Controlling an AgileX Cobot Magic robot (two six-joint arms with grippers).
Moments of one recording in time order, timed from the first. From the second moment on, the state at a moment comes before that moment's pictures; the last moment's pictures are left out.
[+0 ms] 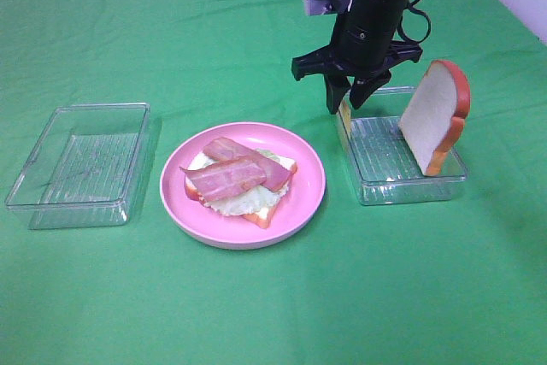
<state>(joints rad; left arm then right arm) -0.61 0.00 -0.50 -0.02 1.05 -0.02 0.40 2.24 -1.84 0.04 1.00 0.09</state>
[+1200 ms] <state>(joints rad) -0.61 0.00 -0.50 -0.02 1.05 -0.02 0.40 2.07 -1.88 0.55 1.20 -0.24</state>
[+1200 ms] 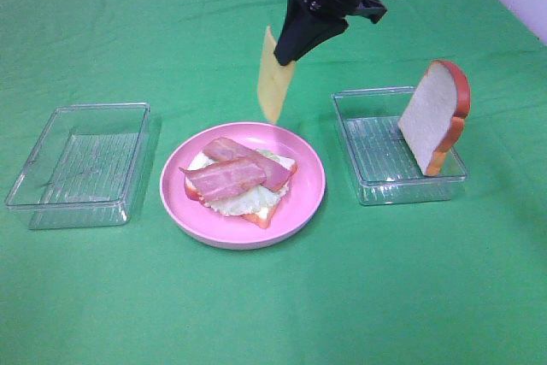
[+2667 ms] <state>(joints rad) -0.61 0.00 -0.50 -0.02 1.05 -0.02 0.50 2.20 -1.88 0.28 1.15 -0.06</state>
